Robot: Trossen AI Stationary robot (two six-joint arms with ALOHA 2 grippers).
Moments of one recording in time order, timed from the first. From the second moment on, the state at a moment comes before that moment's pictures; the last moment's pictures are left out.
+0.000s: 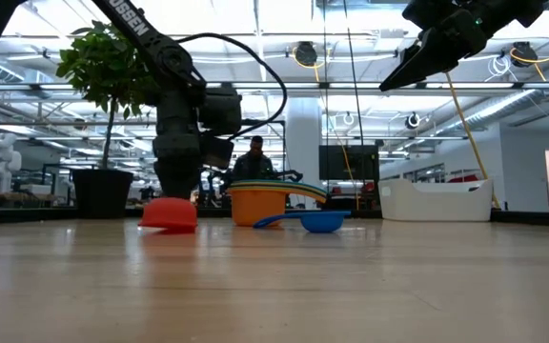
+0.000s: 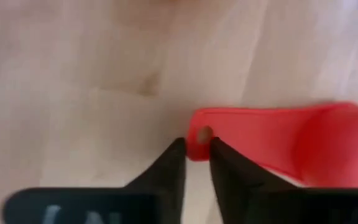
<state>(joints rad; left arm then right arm) 0.38 1.86 1.08 -0.68 0.32 0.14 -0.32 0.85 0.71 -0.42 -0.11 -0.30</state>
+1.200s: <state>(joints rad) 0.20 1.66 1.08 -0.62 0.26 -0.09 -0.32 0.85 0.68 -0.35 -0.11 -0.30</state>
